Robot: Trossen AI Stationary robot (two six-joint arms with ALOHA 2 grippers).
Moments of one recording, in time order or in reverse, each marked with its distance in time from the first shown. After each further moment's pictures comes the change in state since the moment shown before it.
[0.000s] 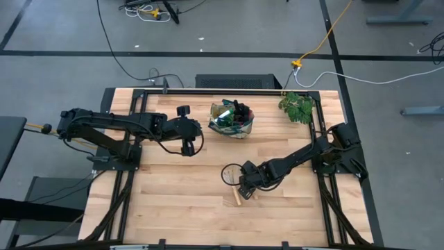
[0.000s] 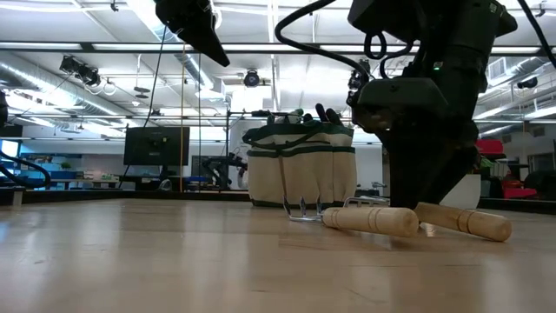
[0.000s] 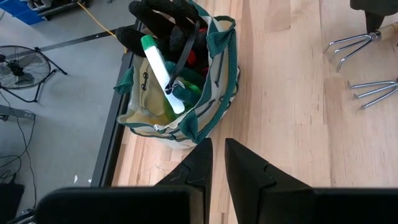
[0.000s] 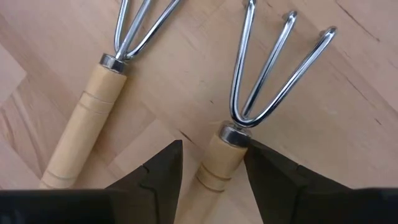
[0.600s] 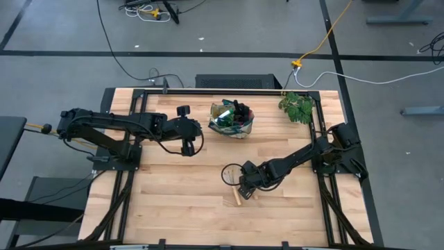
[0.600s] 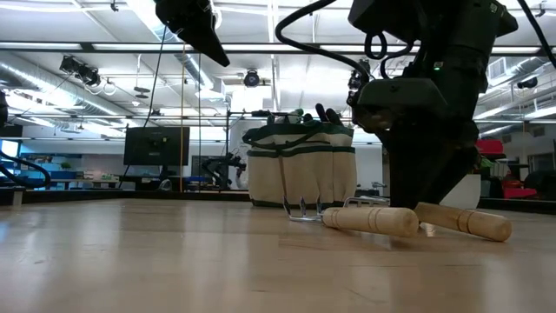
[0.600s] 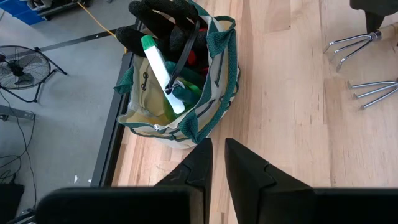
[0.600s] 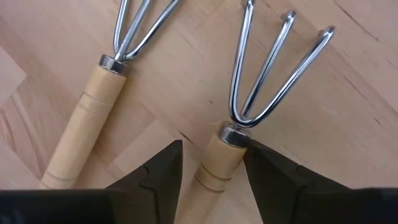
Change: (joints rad) left arm 0.000 0.000 0.000 0.000 0.000 0.000; right arm 0.000 0.002 -0.002 0.002 0.003 0.006
